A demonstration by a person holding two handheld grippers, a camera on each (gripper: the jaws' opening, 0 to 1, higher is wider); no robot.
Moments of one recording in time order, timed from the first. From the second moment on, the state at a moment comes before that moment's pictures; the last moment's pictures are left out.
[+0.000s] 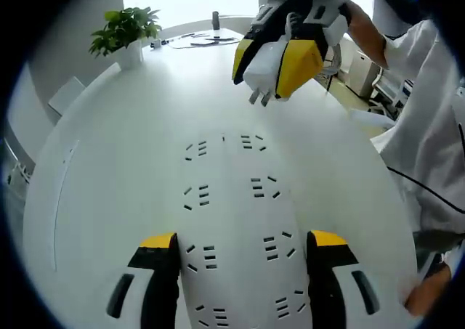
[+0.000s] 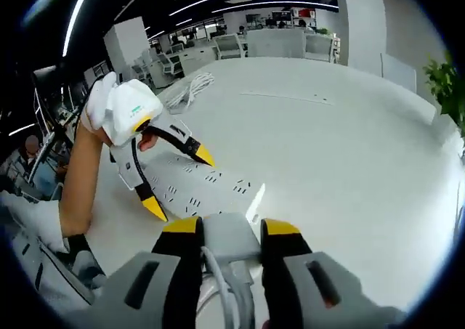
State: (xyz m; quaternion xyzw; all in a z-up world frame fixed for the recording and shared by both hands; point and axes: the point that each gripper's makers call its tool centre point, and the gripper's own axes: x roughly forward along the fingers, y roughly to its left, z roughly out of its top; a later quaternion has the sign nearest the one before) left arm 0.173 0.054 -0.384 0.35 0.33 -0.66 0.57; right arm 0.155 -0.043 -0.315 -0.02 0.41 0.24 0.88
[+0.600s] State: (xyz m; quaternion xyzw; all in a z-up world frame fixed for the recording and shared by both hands) left arm 0.179 0.053 -0.384 0.35 0.32 -0.67 0.57; right arm 0.167 -0.036 -0.345 0.03 0.52 0.18 0.83
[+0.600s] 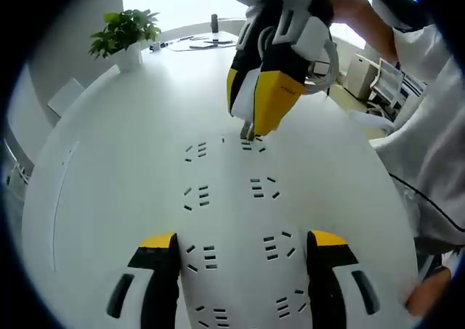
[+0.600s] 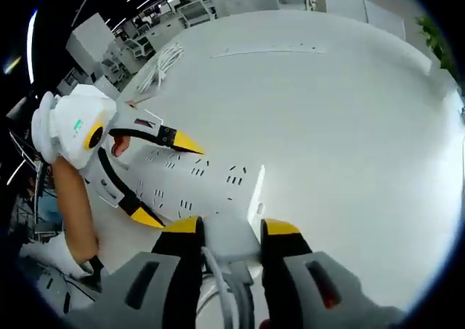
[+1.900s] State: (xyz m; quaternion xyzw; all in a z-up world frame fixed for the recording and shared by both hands) left arm 0.178 0.052 -0.384 0.34 0.32 -0.68 0.57; right arm 0.194 -0.042 -0.328 0.00 0.42 0.06 0.90
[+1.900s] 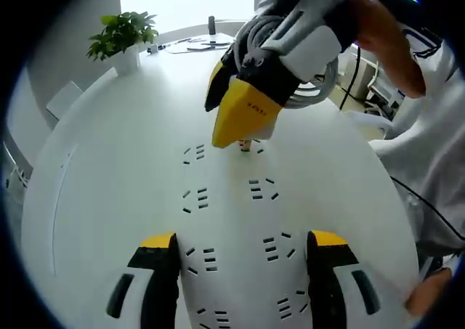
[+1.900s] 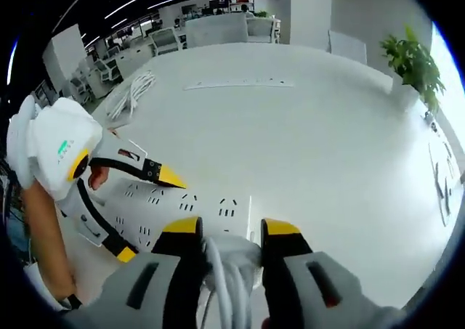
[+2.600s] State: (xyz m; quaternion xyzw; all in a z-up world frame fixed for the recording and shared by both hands) left arm 0.179 0.051 -0.385 0.35 0.32 -0.67 0.57; right arm 0.197 -0.034 -0.321 -0.09 0.37 0.00 0.93
